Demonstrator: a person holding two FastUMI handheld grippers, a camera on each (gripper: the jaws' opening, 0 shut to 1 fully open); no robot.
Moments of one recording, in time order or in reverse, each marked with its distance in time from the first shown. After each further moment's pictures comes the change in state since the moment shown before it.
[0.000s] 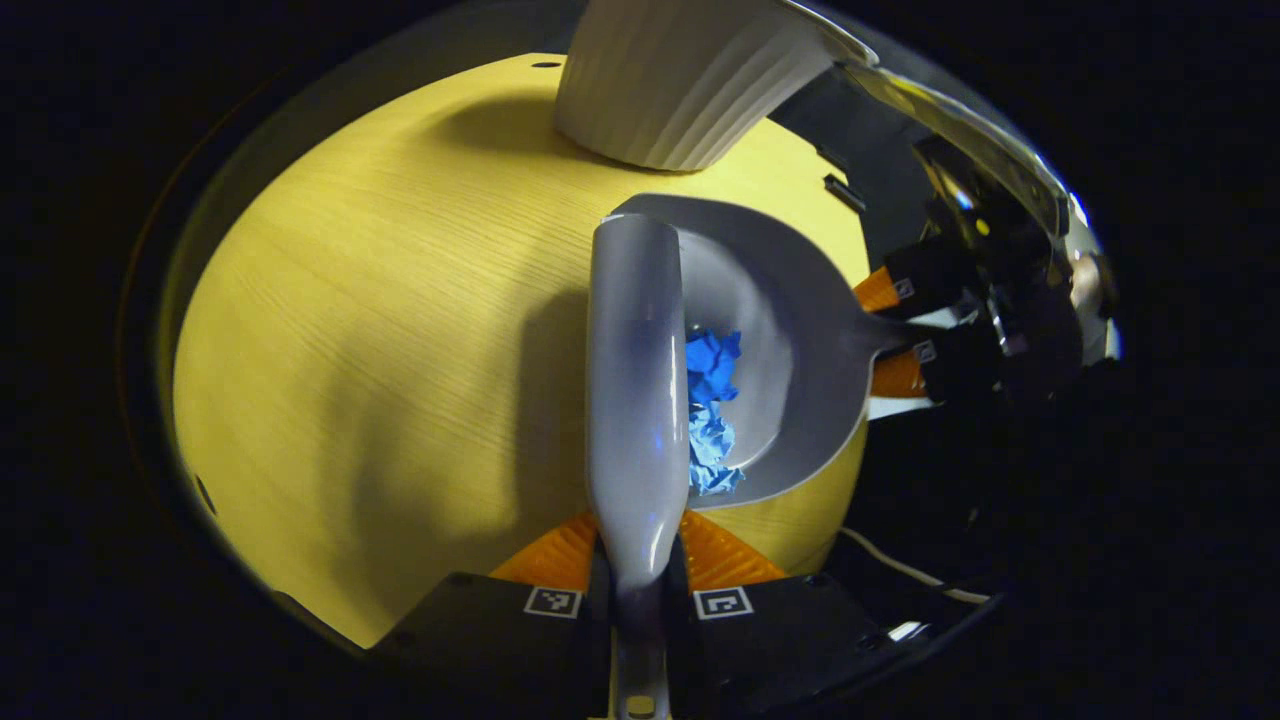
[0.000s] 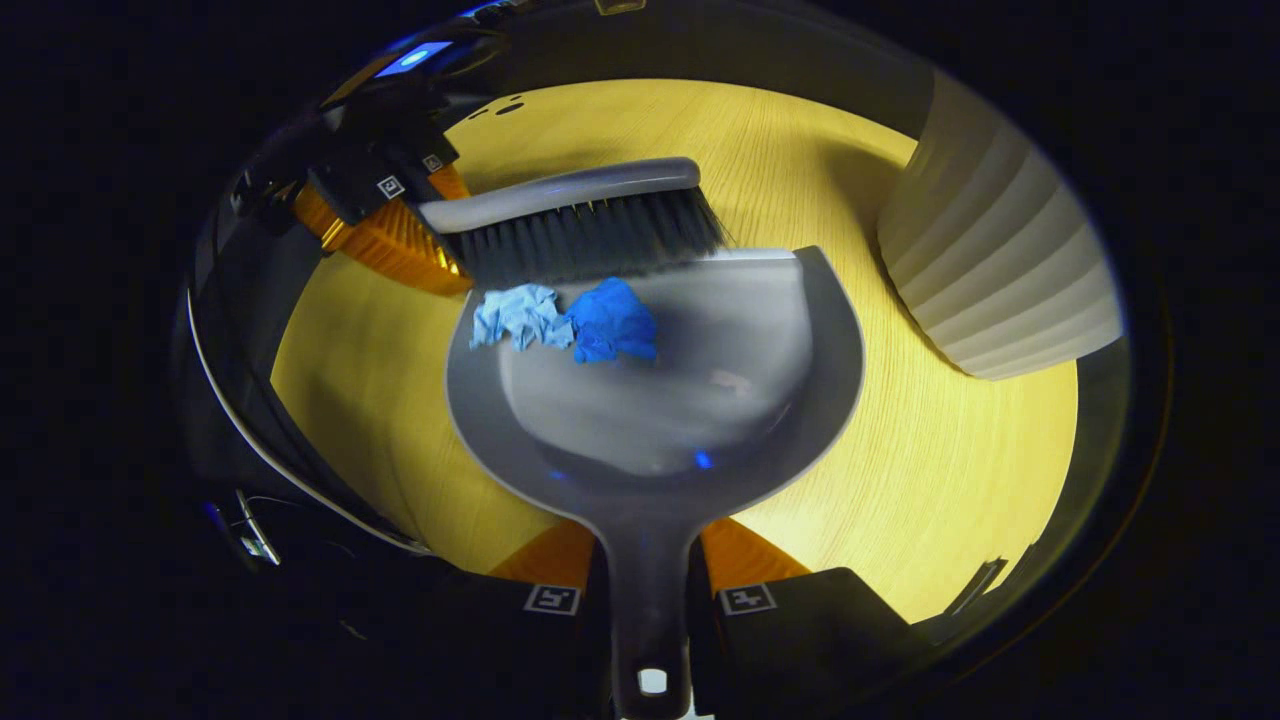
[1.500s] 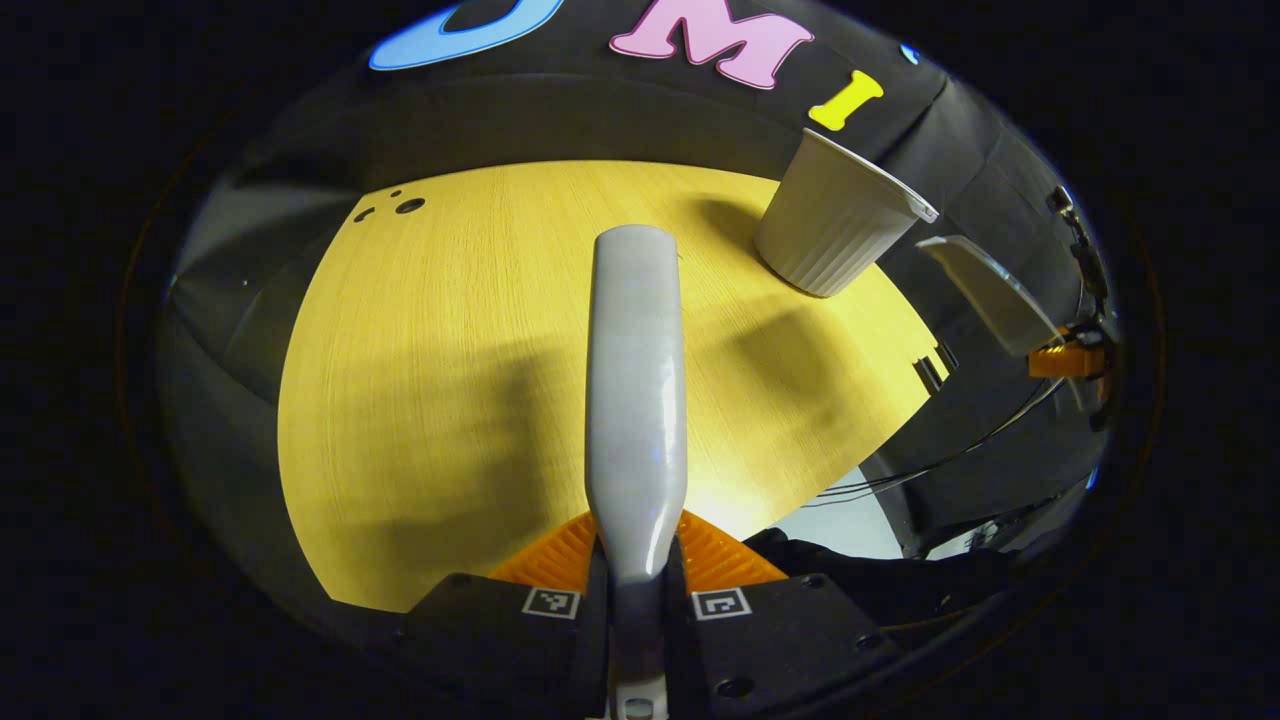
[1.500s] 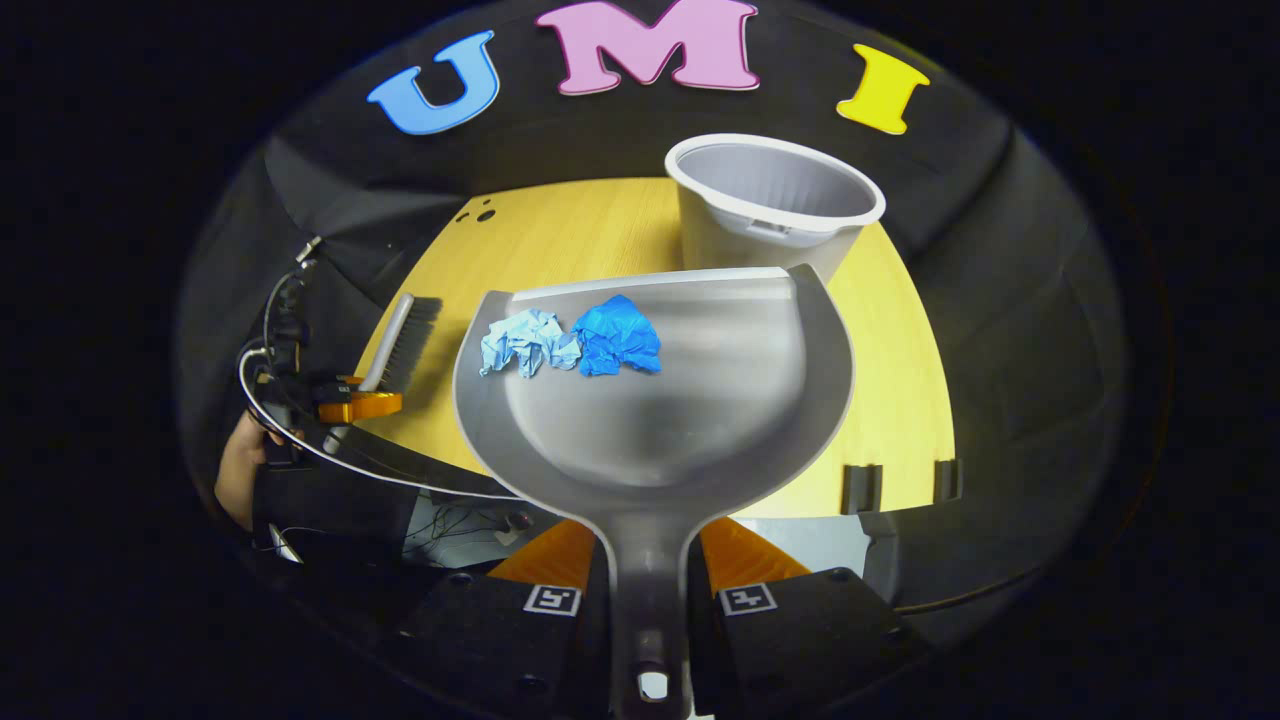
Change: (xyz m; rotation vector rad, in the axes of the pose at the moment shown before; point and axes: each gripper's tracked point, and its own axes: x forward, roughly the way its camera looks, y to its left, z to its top) left arm -0.049 -0.080 -0.132 -0.625 -0.514 0.398; right arm -0.238 -0.086 -0.026 0.154 -0.208 -0.051
